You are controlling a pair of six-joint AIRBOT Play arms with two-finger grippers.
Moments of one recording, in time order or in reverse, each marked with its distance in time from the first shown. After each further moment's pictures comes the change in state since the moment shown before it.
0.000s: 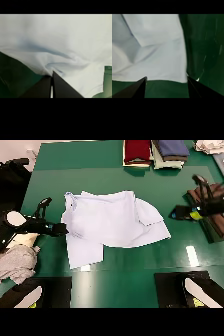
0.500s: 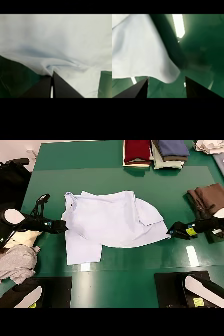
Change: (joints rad) left arm -0.001 0.000 0.025 0.002 0.014 -0.002; right arm -0.132 -0.156 -0.203 0.134 -0.058 -0.128
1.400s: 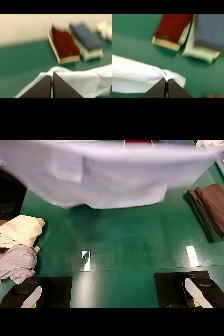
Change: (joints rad) left arm 0.000 0.231 1.063 0.107 -0.029 -0.051; right arm 0.174 0.352 0.913 -0.141 -0.090 -0.003
